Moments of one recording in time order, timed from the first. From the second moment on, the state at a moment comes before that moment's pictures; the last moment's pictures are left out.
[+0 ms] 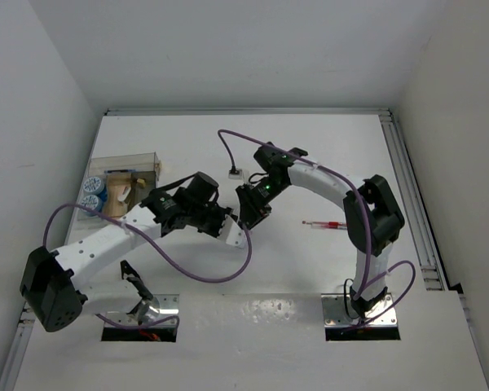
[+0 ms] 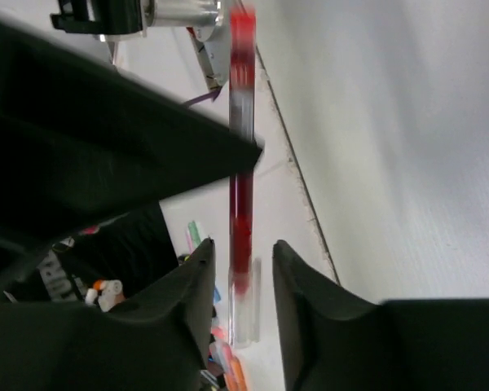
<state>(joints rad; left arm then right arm) -0.78 1.20 0.95 -0.66 0.37 1.21 0.62 1.90 1.39 -0.85 -1.05 0.00</state>
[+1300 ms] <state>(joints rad) 0.30 1.96 1.61 -0.69 0.21 1.77 0.15 1.81 1.24 -0.89 -0.72 -0.22</state>
